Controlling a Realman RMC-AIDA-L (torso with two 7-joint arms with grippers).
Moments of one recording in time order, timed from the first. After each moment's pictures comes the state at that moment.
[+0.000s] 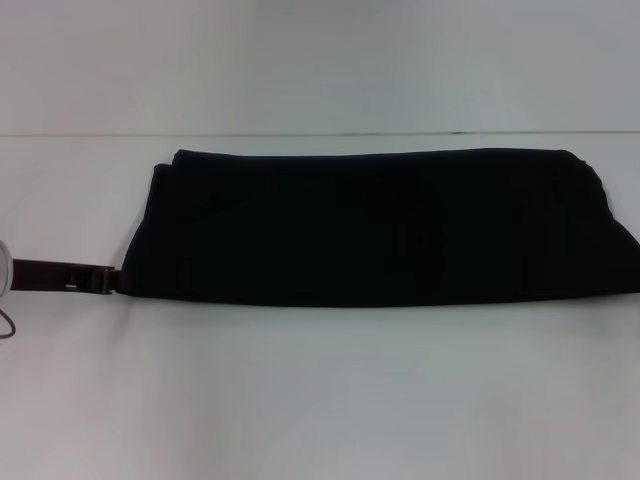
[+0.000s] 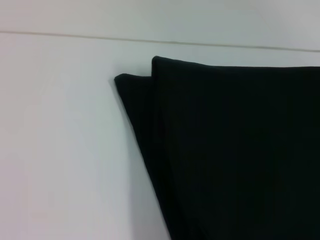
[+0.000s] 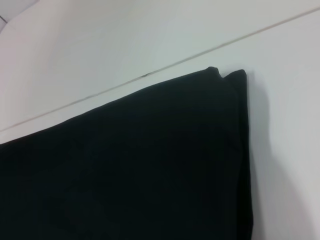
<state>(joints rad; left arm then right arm) -0.62 -2.07 0.55 0.80 2.54 1.22 -2.12 0.53 1.92 -0.42 -0.59 -2.34 -1.22 2.09</state>
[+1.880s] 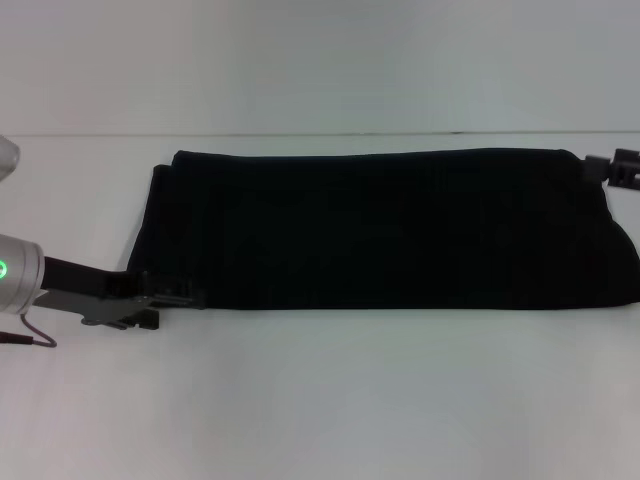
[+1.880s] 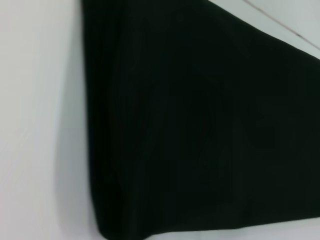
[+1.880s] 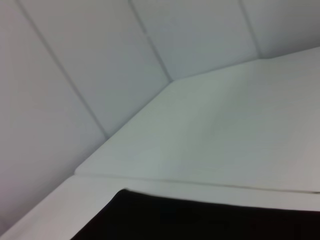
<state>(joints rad) -0.73 -2.01 0.49 0.65 2.62 1.43 -2.49 0.62 1.94 -0.31 -0.71 -2.18 -1.55 1.79</state>
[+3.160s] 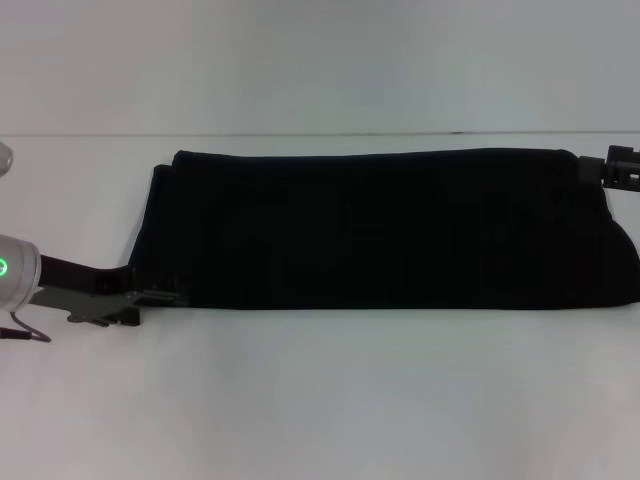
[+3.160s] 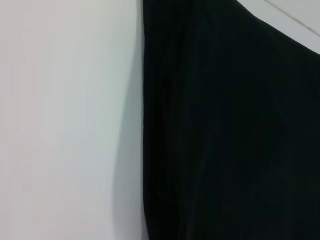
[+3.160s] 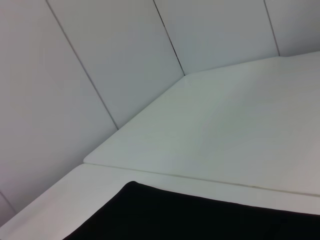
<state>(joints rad) -0.74 -2.01 0.49 0.63 2.67 1.32 -2.55 0.62 1.93 -0.36 -0.71 -2.16 -1.55 1.78</state>
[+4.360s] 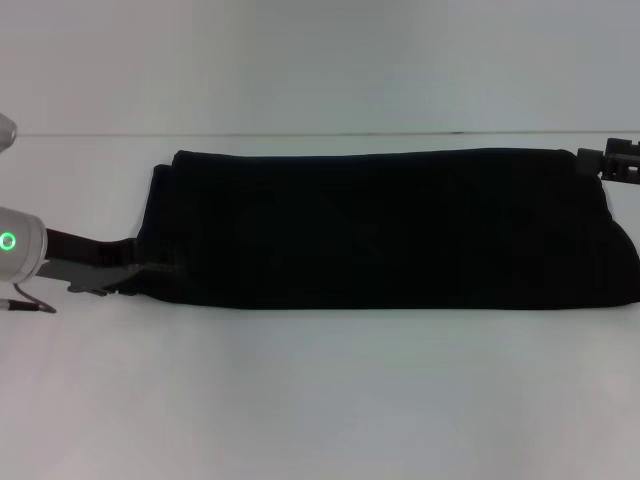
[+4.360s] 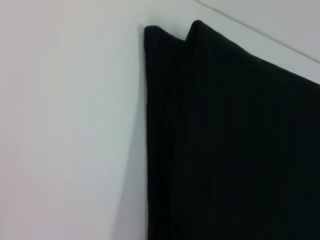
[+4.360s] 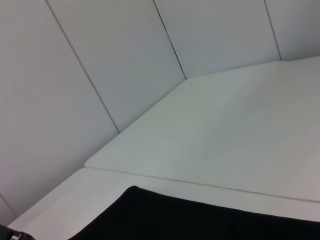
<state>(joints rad) -0.78 -2.00 0.50 0.60 2.67 1.23 -2.55 0.63 1.93 -0.35 -0.71 -2.16 -1.55 1.78</state>
